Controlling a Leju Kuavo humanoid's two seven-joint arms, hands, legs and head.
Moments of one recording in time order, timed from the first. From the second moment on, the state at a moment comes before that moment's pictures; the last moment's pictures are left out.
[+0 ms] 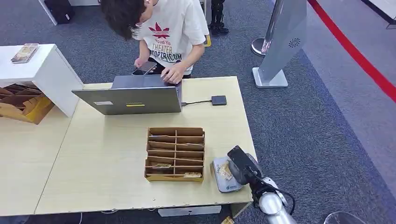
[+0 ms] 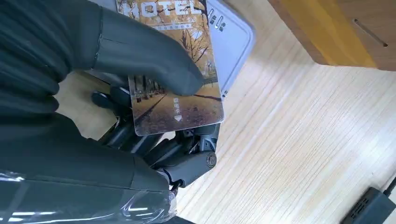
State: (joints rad) left arm -0.09 -0.11 -1.44 -0.10 1.15 0.30 0.00; right arm -0.12 0.00 0.25 -1.16 0.41 -0.01 0.04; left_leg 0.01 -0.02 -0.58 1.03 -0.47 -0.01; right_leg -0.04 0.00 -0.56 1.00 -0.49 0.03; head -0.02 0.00
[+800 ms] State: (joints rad) left arm -0.09 -0.10 -1.44 -0.10 1.16 0.30 0.00; right arm -0.14 0.01 0.25 -1.13 0.41 0.00 0.04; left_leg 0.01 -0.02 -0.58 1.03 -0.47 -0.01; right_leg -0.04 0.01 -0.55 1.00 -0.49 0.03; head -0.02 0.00
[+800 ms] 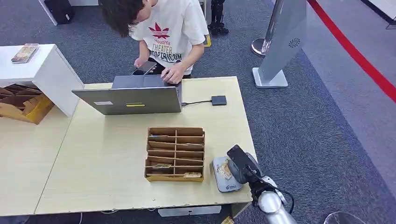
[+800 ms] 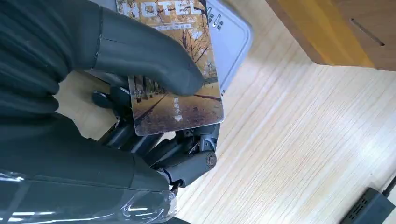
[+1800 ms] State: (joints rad) left arm -0.09 -0.10 -1.44 -0.10 1.16 0.29 0.00; right arm -0.16 0.01 0.25 -1.11 0.41 0.00 0.02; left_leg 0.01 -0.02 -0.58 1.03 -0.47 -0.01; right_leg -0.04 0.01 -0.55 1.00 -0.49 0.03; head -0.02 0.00
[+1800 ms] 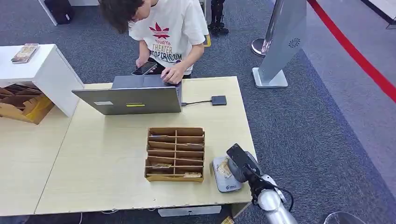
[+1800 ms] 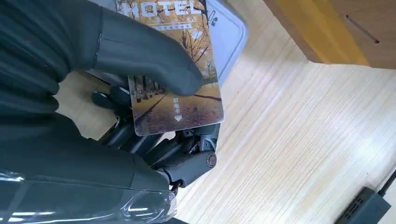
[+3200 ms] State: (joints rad) left arm -0.09 -0.11 -1.44 -0.09 1.20 0.29 -0.02; right arm -0.07 0.09 0.32 -1.71 0.51 -0.23 -0.10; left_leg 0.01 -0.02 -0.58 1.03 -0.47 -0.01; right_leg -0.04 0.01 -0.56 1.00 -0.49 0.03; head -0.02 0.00
